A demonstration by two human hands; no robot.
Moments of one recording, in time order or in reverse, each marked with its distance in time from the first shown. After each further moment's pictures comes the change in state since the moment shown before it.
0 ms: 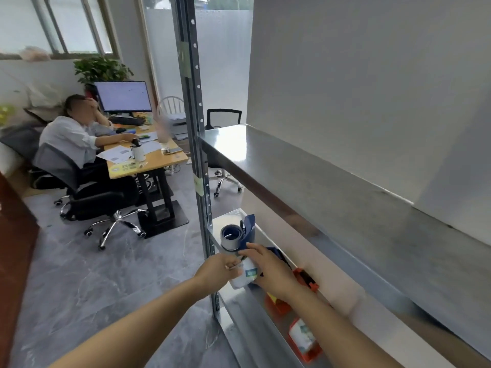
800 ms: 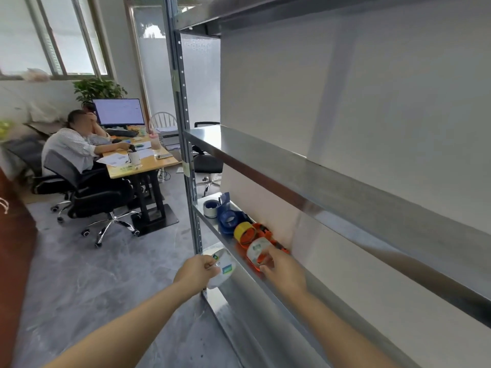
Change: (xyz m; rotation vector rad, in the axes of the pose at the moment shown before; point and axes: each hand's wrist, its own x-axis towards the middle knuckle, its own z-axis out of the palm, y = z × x) left_hand -0.245 0.028 0.106 0.082 0.188 -0.092; right_hand -0.308 -0.057 -0.017 -0.038 0.359 0.280
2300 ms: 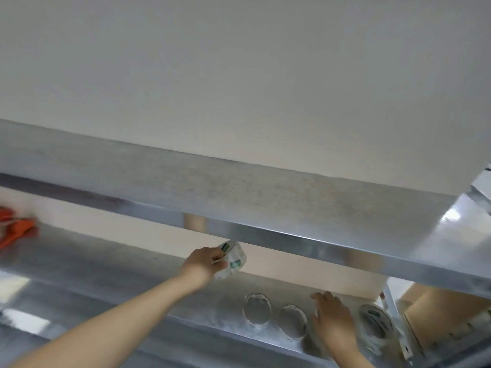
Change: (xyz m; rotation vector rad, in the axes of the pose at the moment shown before) left_hand -0.366 0.364 0.461 0.227 -0.554 0.700; right_hand -0.662 0.440 -0.276 -0.503 0.087 0.914
